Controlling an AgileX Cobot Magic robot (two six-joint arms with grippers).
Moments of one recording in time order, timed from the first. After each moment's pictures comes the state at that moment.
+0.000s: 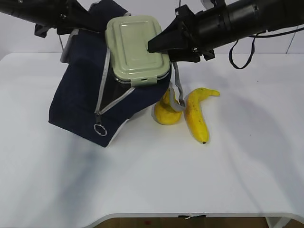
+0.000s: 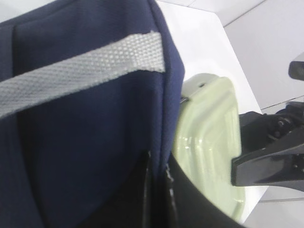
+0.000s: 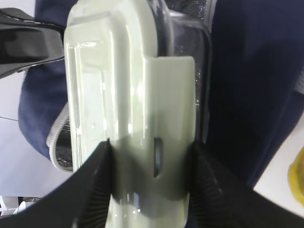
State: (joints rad) left arm -0.15 1.80 -1.49 -1.10 0.86 0.56; right arm 0.14 1.95 -1.58 1.21 1.05 -0.75
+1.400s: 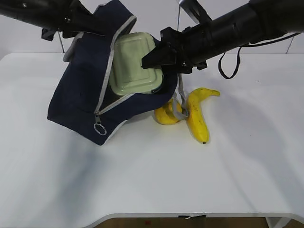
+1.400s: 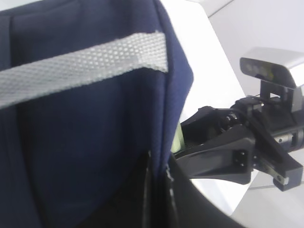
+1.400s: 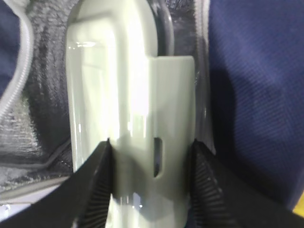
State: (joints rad) left arm -0.15 1.82 -1.49 -1.16 0.91 0.62; right arm 0.20 2.00 -1.58 1.14 0.92 -0.74
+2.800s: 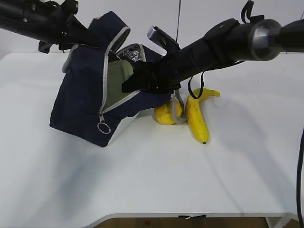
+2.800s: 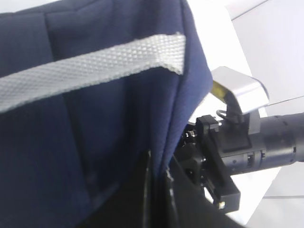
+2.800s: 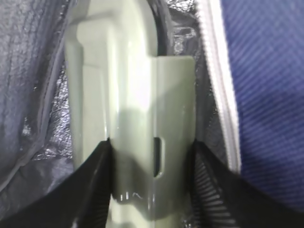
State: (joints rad) left arm -0.10 1.90 -1.49 -1.17 0.90 0.63; right arm 0.29 2.24 -1.72 1.13 0.81 -0.75
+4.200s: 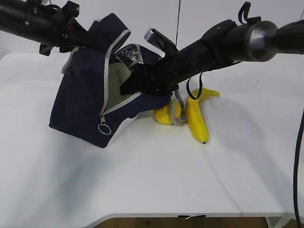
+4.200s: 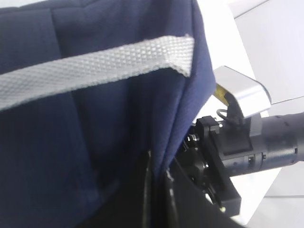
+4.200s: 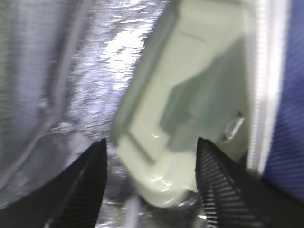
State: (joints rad) left arm -0.10 1.91 -1.49 -1.17 0.90 0.63; right arm 0.30 2.26 -1.74 1.10 0.84 -0.75
